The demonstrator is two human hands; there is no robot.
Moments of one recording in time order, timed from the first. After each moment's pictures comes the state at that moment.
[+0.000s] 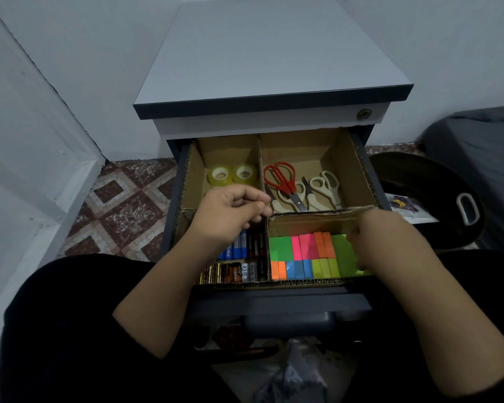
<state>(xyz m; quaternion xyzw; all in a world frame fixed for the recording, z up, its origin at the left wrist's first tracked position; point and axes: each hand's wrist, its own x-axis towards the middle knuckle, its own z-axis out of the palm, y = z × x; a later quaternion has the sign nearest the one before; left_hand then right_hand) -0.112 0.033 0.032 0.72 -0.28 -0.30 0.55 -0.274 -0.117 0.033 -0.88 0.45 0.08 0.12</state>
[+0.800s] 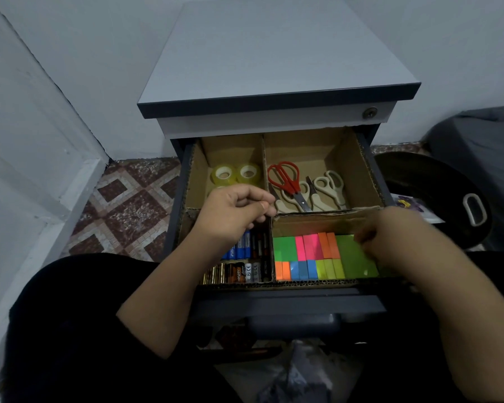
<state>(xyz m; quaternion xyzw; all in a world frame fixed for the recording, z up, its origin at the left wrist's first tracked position) -0.112 0.033 0.033 0.73 -0.29 -0.31 0.55 -0.270 -0.124 0.060 -0.86 0.43 0.20 0.16</state>
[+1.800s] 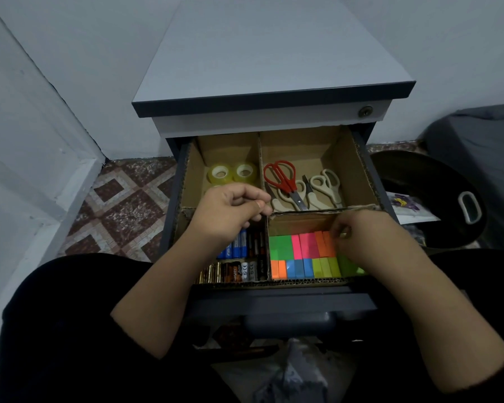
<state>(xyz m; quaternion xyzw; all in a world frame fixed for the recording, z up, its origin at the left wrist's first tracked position) -0.113 0.033 0.034 0.72 -0.28 -0.30 0.55 -0.270 -0.115 0.030 -0.90 0.39 0.07 0.19</state>
